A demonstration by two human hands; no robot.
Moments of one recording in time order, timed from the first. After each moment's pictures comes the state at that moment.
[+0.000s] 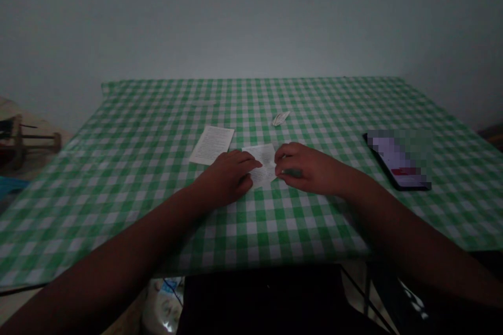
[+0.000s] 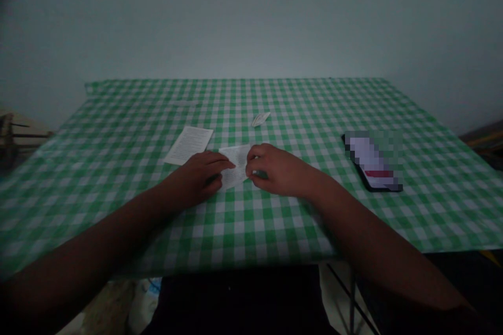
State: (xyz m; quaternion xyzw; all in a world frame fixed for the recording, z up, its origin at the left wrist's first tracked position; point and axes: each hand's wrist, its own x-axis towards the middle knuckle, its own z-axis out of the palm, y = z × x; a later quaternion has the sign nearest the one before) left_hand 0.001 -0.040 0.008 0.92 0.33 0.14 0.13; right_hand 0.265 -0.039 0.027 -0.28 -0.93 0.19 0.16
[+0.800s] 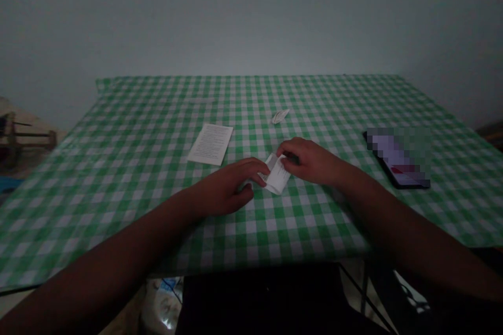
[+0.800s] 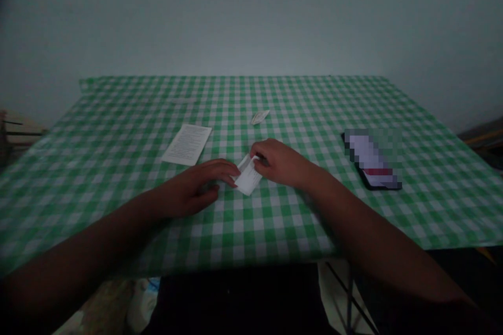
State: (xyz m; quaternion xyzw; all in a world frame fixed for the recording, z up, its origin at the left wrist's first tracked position) left_hand 0.001 -0.053 0.016 0.91 0.19 0.23 0.30; right_hand 0.265 -0.027 0.015 -0.40 -0.88 0.20 0.16
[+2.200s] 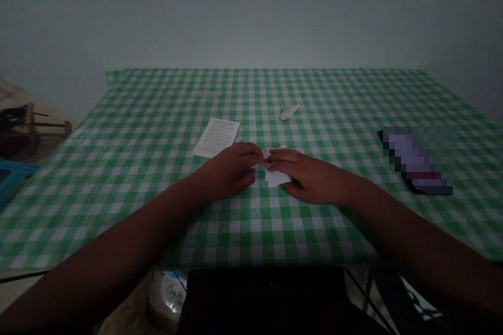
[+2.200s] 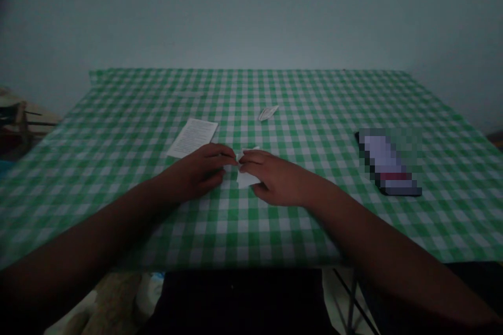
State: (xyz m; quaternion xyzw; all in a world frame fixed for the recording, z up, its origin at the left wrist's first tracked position) left_hand -0.008 -0.037 0.010 0.92 0.28 0.20 0.19; right_hand 0.252 -0.051 0.008 -0.27 -0.93 0.20 0.15
